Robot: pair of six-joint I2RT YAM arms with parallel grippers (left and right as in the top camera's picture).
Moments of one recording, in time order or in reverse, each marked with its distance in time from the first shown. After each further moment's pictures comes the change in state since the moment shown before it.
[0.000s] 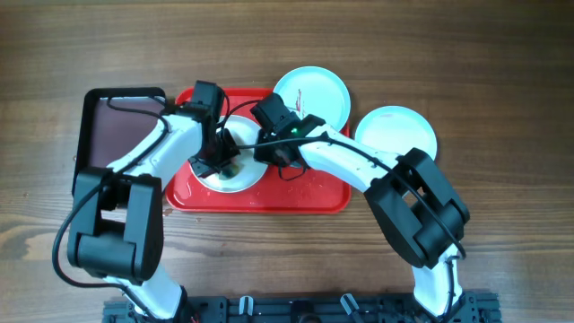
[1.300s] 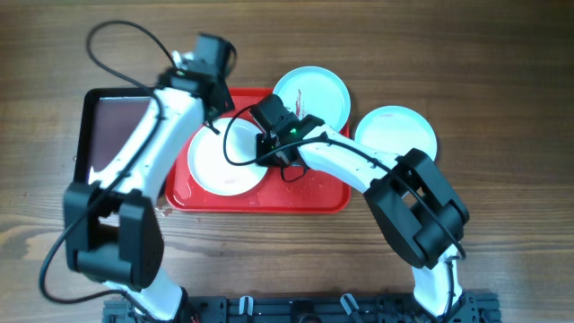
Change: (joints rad) left arm -0.030 -0.033 0.332 -0.068 -0.350 0.108; right arm 0.005 0.002 0.003 -0.023 -0.008 -0.168
